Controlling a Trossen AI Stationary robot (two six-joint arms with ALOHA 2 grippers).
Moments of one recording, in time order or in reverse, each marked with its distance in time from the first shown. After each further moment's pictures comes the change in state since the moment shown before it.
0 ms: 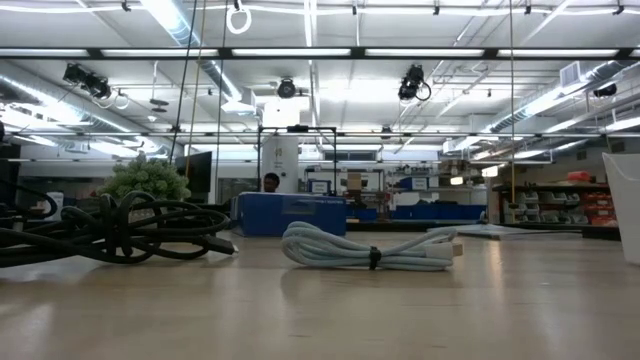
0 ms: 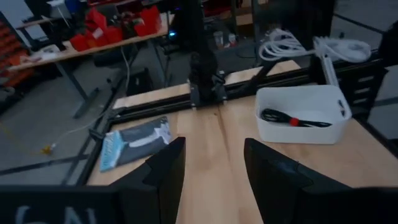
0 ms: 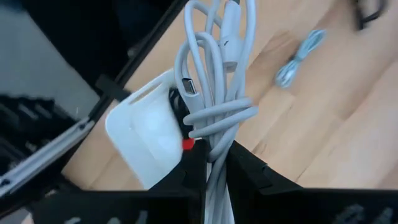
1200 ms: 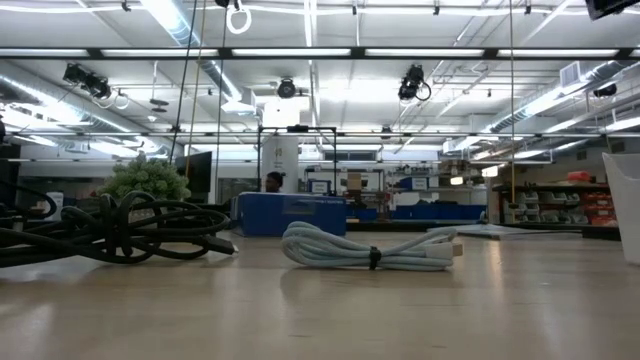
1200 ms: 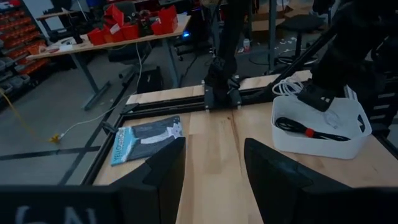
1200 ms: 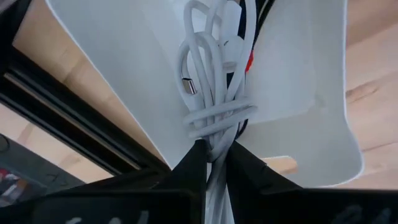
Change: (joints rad) left arm 0.064 0.001 0.000 0.021 0.004 -0.050; right arm 0.067 0.403 -0.048 -0.225 -0.105 -0.176
